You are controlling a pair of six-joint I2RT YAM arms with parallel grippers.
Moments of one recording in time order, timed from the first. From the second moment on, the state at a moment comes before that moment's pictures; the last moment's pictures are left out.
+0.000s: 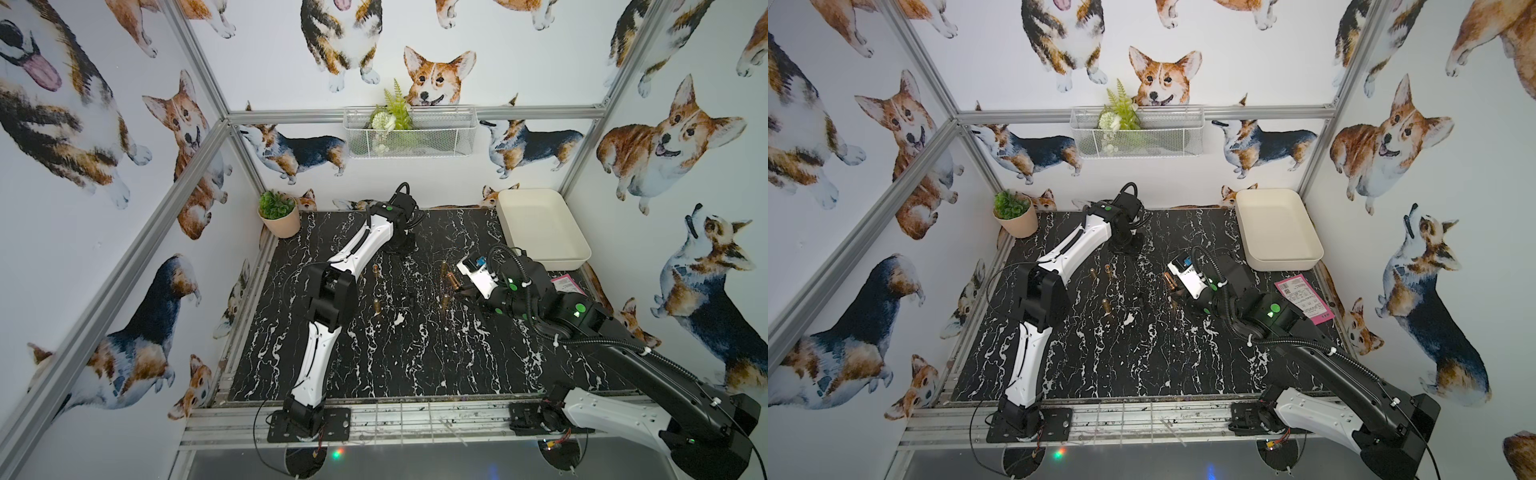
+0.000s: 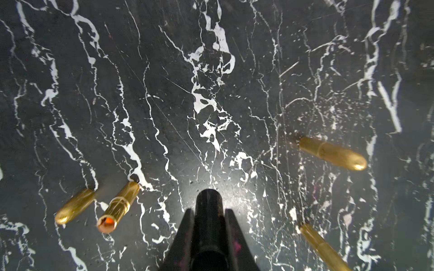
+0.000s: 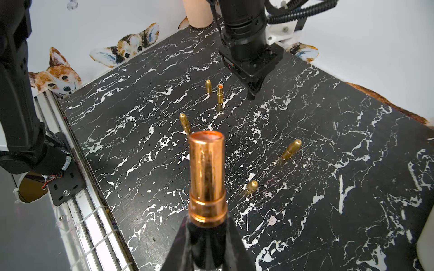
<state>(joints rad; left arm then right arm) -0.51 2.30 2.19 -1.15 0.02 -0.32 0.82 1.00 1.05 -0.67 -0.10 0.01</state>
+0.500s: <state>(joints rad) -0.52 2.29 1.95 -0.94 -0.01 -0.37 0.82 1.01 1.04 -0.66 -0.09 0.01</state>
